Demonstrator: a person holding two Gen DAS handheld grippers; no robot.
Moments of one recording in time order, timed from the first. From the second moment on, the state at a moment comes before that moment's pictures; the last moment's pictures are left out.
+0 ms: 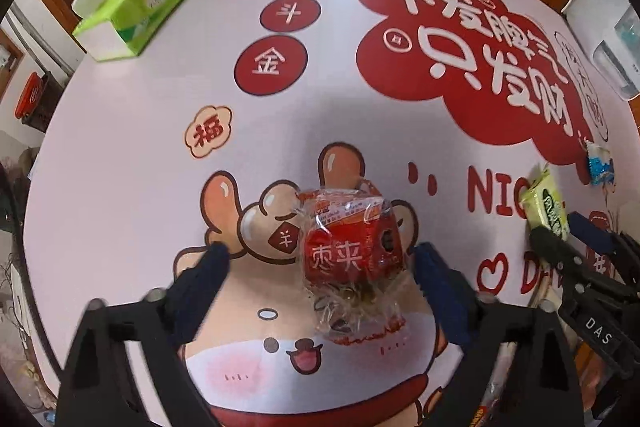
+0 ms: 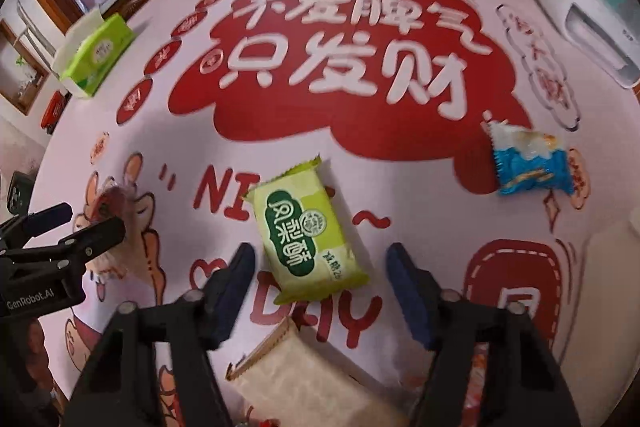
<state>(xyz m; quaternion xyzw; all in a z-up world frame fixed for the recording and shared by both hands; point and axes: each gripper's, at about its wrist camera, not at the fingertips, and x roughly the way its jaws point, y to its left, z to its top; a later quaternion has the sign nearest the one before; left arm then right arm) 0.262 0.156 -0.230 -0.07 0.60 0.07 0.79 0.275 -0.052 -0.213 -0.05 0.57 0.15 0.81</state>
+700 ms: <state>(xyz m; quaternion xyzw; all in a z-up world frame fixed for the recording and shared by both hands) 0.221 0.140 -0.188 -0.07 0.57 0.04 0.82 0.257 -0.067 -0.182 -0.02 0.55 0.15 0.82</state>
